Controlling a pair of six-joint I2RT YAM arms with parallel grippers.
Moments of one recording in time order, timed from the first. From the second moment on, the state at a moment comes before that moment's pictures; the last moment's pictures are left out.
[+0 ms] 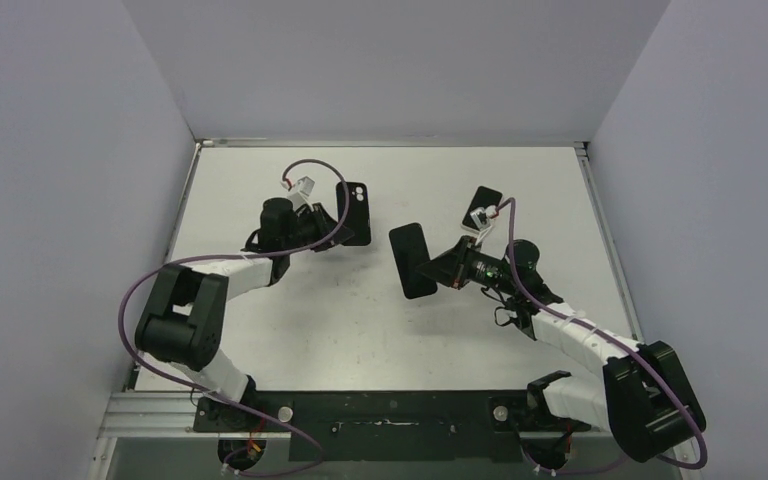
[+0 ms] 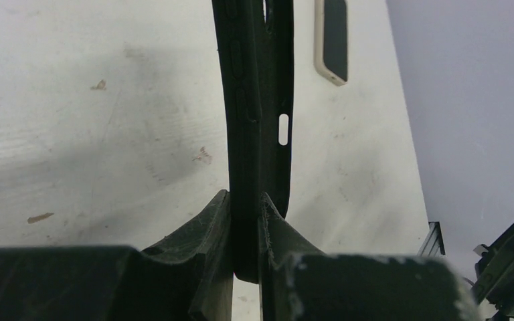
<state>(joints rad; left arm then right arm) -0.29 1.58 0.74 0.47 0.46 -0.70 0.39 1.17 0.42 0.65 -0.74 0.81</state>
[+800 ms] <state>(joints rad) -0.19 1.92 0.99 0.16 0.58 -0.57 0.37 1.04 0.42 0.33 -0.55 0.59</state>
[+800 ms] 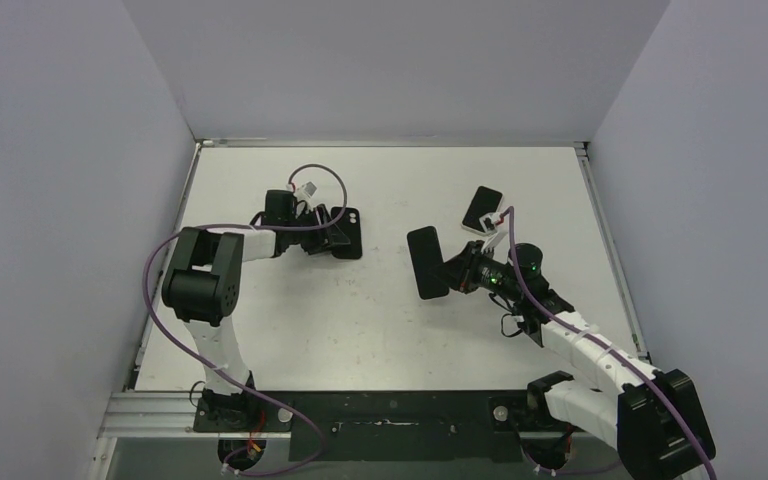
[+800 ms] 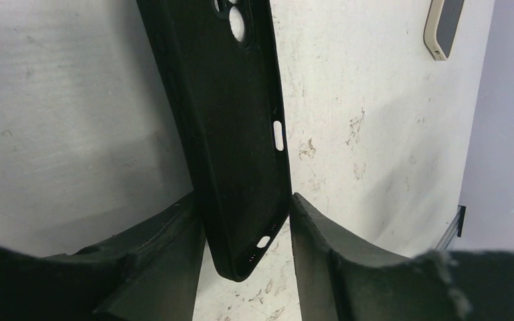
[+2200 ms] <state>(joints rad) -0.33 1.03 0.89 -0.28 0.04 -0.23 0.37 1.63 0.73 0.48 -0.46 0.75</state>
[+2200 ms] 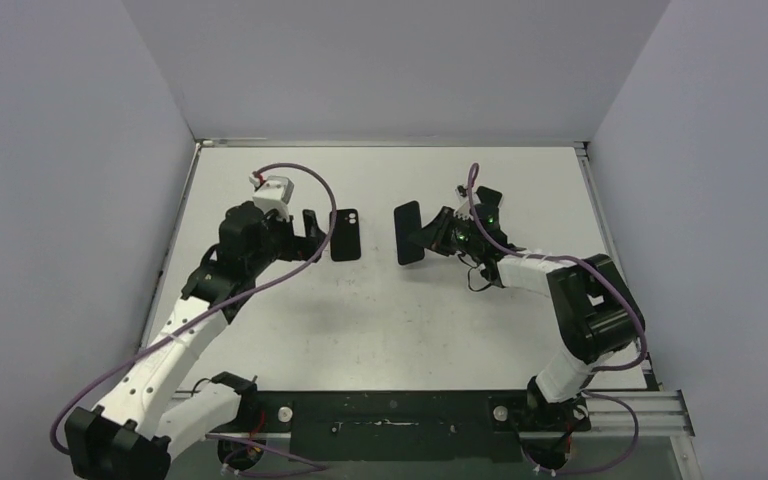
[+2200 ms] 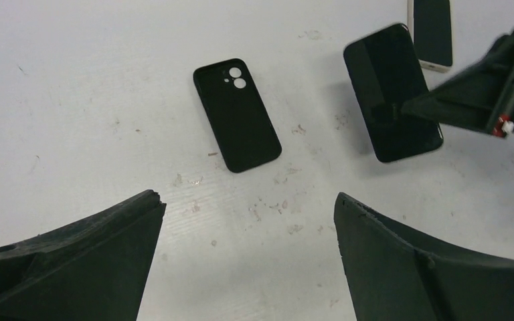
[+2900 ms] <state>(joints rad) -0.48 0.76 0.78 -0.34 -0.22 -0.15 0.44 2.14 1.11 0.58 -0.48 0.90</state>
